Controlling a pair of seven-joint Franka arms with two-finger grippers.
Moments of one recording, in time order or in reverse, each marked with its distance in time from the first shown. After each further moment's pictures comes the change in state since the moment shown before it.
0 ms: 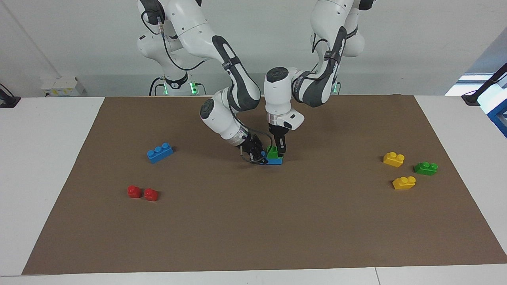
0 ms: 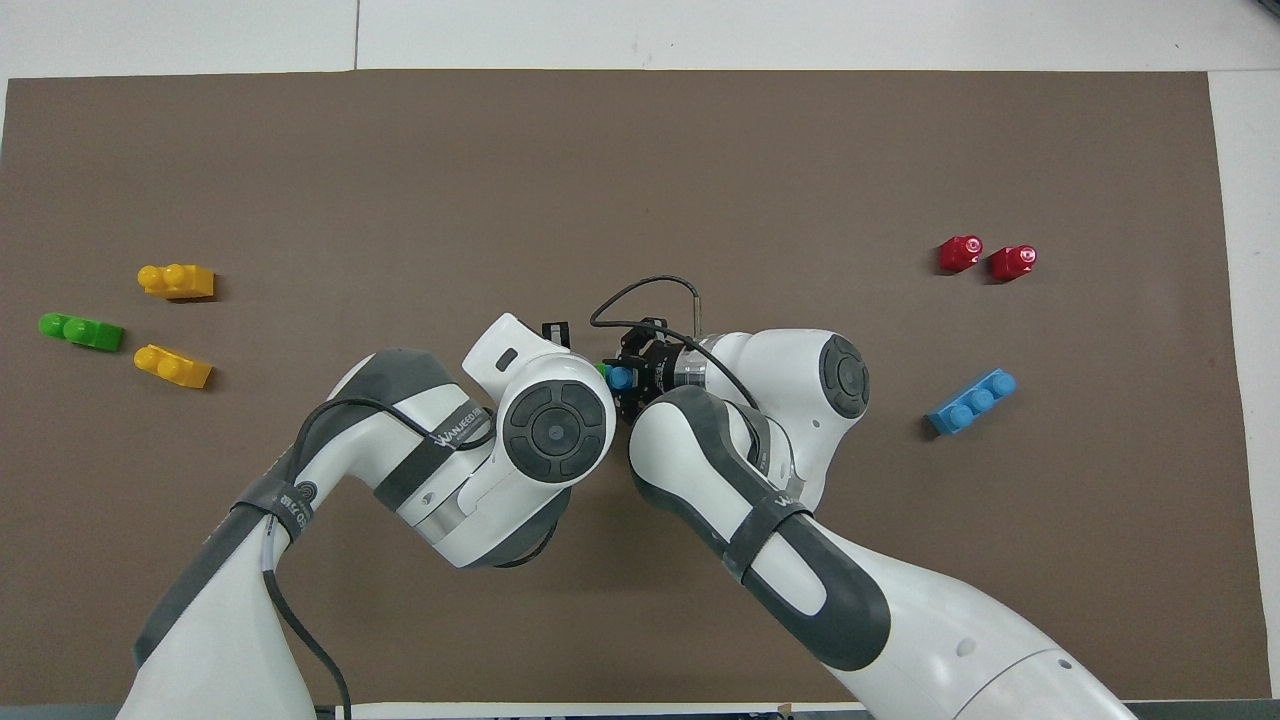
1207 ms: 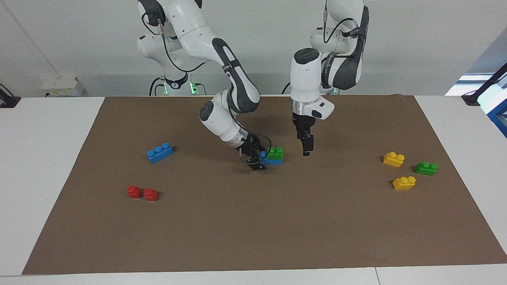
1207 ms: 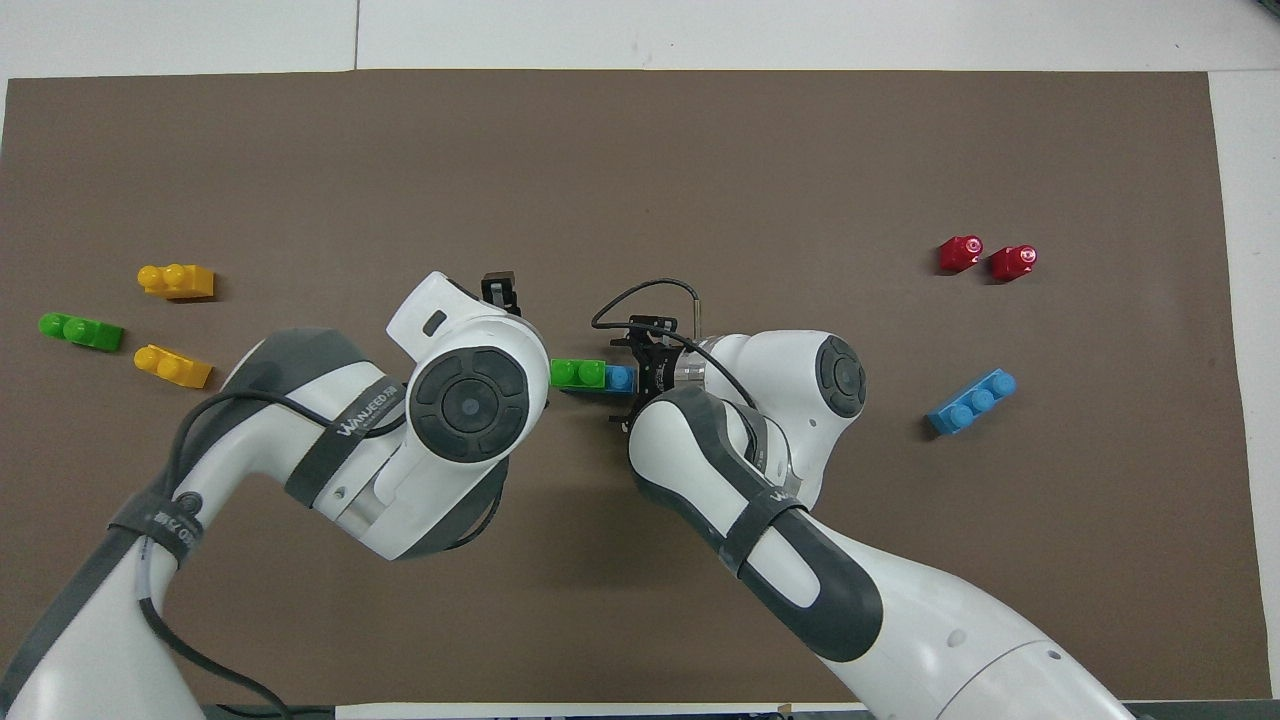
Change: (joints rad) left arm 0.137 -0.150 0.020 0.067 -0.093 -0.144 0.269; right arm -0.012 0.014 -0.006 0.013 0.003 -0.009 0.000
